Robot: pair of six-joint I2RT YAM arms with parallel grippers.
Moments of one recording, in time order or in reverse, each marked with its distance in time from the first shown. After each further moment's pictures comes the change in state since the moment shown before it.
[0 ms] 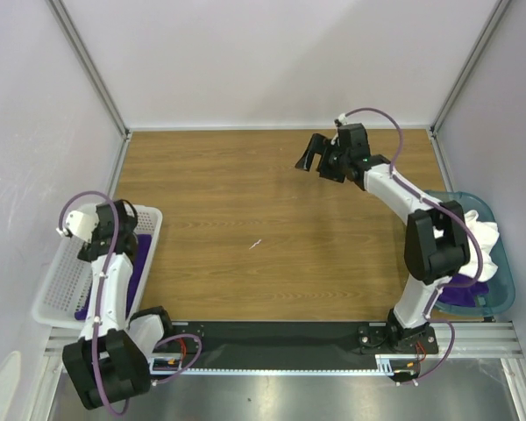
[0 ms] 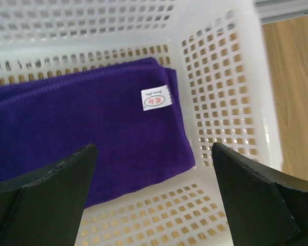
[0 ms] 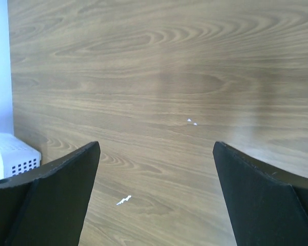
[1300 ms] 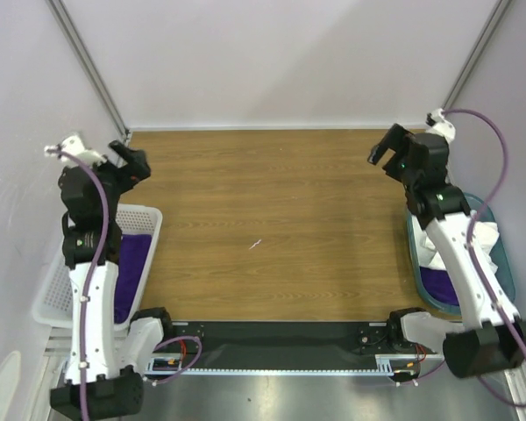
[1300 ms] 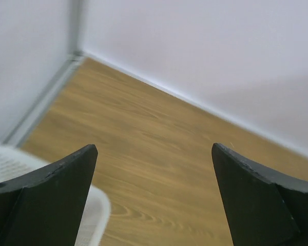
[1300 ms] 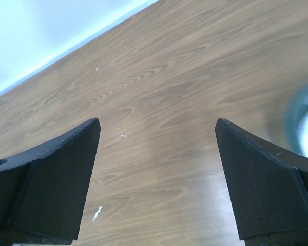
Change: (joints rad) left arm -0.093 -0.108 0.358 0.210 0.502 0.471; right arm -0.165 -0.609 -0.156 -0.190 0.455 -0.049
